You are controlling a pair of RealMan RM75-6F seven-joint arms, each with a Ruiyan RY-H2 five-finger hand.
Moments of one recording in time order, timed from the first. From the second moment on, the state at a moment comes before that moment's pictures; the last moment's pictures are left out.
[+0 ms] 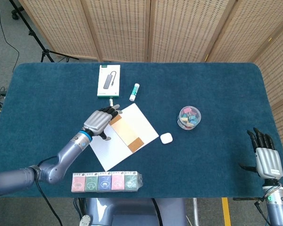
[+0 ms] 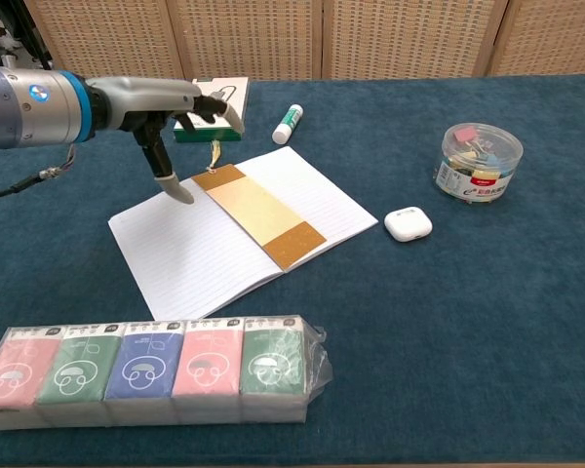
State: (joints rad) left arm -0.96 -1.43 -0.18 -1.48 0.90 0.67 0.25; right arm 0.15 -1.26 0.11 -1.44 -1.36 1.34 0.02
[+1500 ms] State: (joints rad) left arm -1.06 -1.49 -0.06 -1.28 0.88 0.50 0.22; right arm 0.15 -1.27 0.12 -1.43 -1.34 1.33 0.02
